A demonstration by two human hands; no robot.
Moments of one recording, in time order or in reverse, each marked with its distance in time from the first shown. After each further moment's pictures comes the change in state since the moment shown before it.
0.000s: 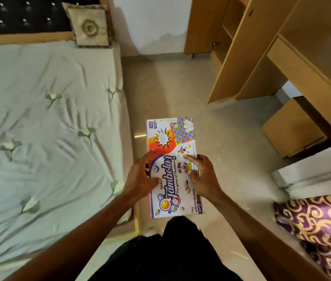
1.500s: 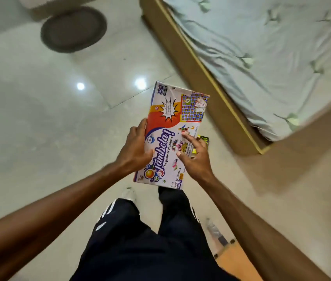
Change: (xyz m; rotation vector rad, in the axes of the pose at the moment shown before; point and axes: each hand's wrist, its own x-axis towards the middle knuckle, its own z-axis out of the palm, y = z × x) left_hand -0.852 -0.298 -0.012 -0.191 0.840 -0.783; right_hand -0.676 -0.104 0.379 -0.087 -1.017 -0.308
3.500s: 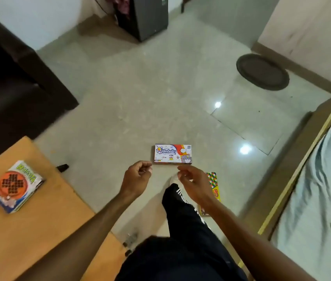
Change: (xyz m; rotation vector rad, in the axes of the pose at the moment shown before) left_hand -0.166 0.140 0.320 -0.791 1.235 -0.807; right_hand 0.032 0.076 -0.159 -0.545 -1.194 -0.550
